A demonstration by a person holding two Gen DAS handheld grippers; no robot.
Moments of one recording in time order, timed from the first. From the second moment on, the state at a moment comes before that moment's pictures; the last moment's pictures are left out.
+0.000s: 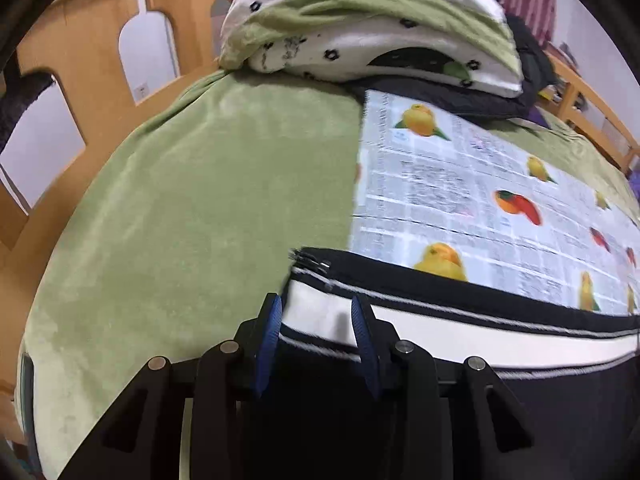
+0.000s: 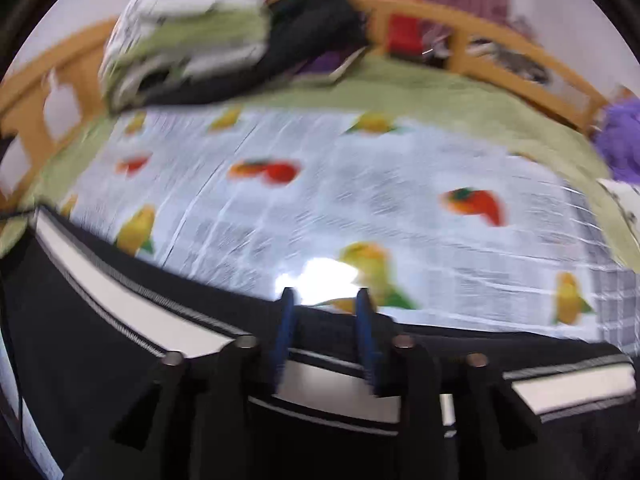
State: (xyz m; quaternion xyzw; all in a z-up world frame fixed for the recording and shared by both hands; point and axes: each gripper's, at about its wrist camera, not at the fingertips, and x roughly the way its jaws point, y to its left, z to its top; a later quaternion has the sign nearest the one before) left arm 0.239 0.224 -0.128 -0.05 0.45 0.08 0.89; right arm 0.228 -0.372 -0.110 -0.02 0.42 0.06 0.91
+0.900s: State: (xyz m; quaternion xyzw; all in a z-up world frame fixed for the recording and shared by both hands) left arm 0.106 0.210 -0.132 -0.15 0.47 0.01 0.87; right arm 0.160 -0.355 -0.076 0.04 0.41 -0.04 0.91
